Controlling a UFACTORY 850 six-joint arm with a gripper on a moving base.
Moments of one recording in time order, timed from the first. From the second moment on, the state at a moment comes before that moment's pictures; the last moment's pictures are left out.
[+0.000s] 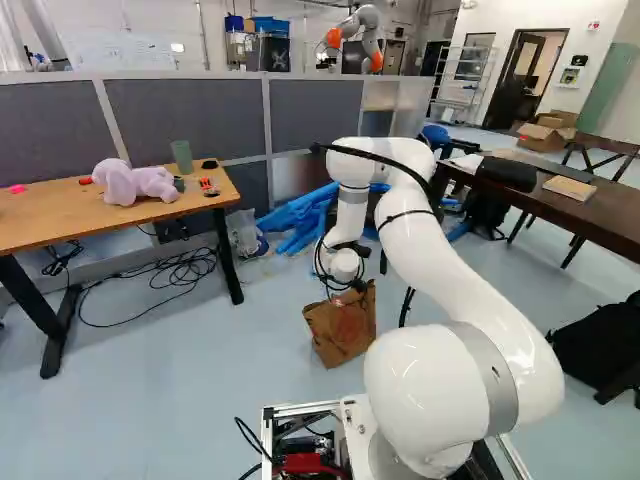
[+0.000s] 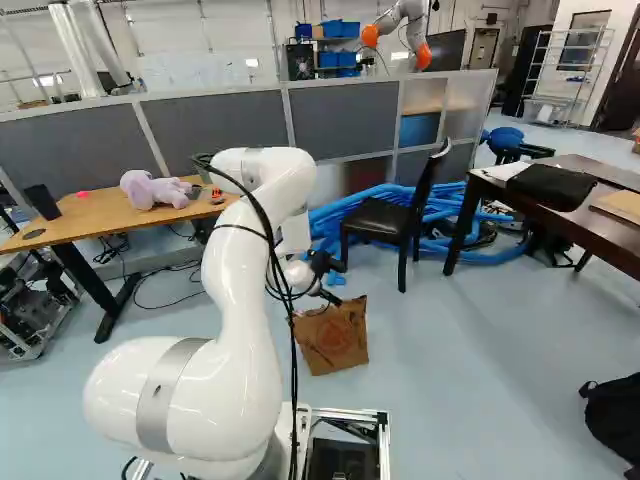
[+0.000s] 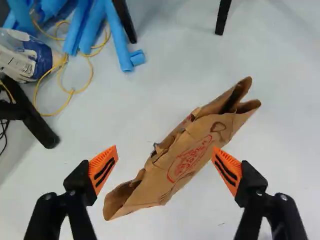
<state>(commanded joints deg) 0.2 -68.7 -64.7 15.1 32.7 16.3</state>
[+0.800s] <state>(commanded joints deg) 0.2 -77.2 -71.7 26.9 29.6 40.3</state>
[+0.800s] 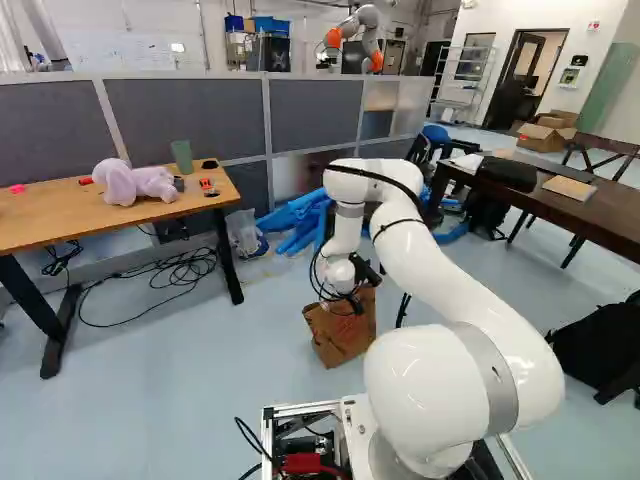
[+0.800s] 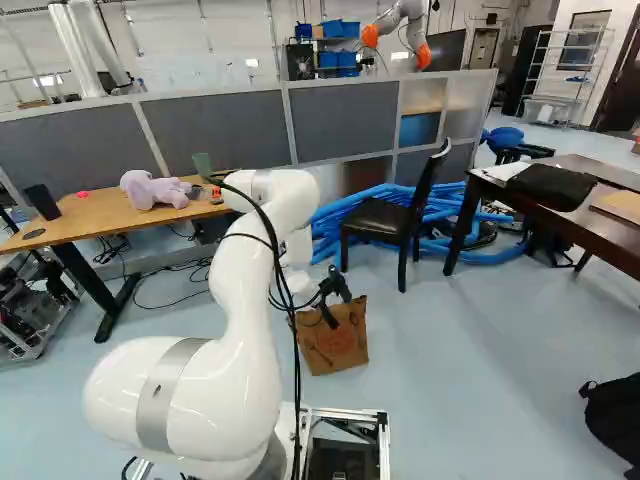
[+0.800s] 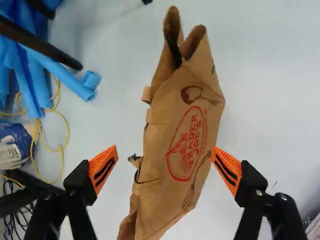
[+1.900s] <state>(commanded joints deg) -0.7 -91.6 -91.6 30.3 23.5 42.2</state>
